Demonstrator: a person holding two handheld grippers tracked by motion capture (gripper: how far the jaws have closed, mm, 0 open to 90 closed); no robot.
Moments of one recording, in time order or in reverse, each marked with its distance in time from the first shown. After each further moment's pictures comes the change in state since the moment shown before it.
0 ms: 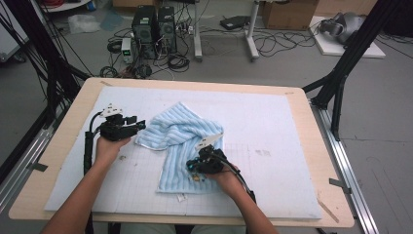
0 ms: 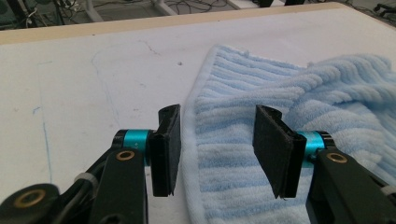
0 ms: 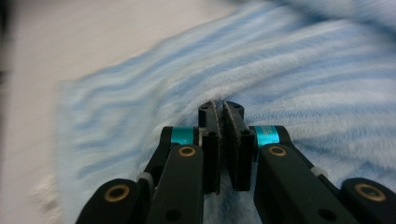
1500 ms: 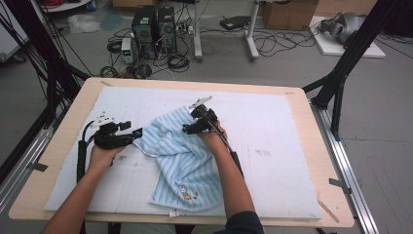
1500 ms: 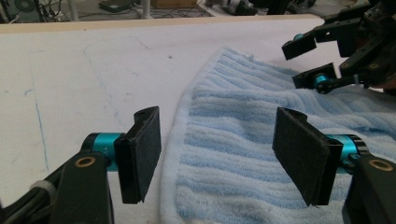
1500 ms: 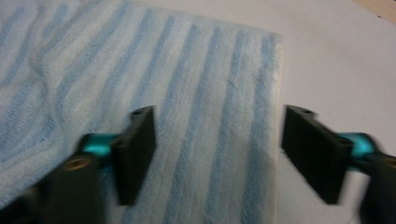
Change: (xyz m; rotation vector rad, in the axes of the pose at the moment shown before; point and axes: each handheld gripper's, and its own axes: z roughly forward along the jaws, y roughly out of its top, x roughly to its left) left arm 0.007 -0.025 -0.015 -0.057 -0.074 -0.012; right arm -0.106 0.082 0.037 -0.028 -0.385 -0.003
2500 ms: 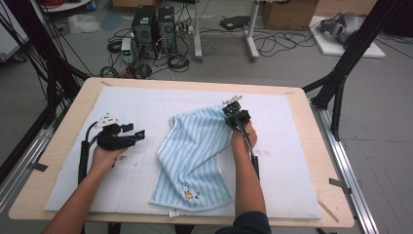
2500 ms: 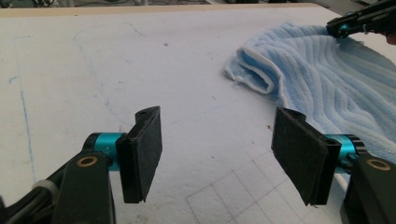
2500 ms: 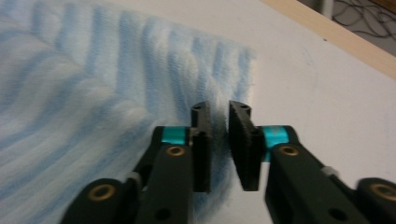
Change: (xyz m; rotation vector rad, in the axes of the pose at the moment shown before) left arm -0.004 -0.004 0.006 0.043 -0.002 0.005; right arm -0.059 -0.044 -0.060 0.096 -0.431 0.151
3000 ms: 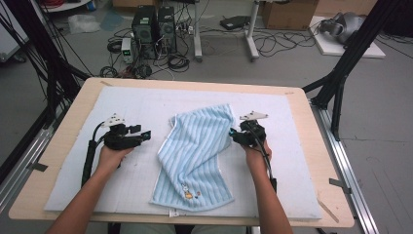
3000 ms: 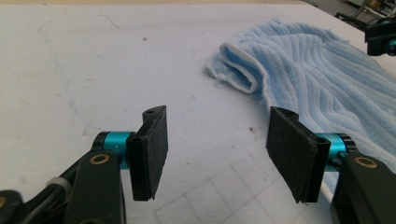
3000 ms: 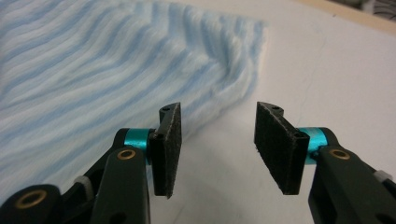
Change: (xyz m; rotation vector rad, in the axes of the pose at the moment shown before) left arm -0.013 0.002 0.018 0.020 -0.051 -0.027; right arm -0.014 -0.062 -0.054 -0.138 0.178 0.093
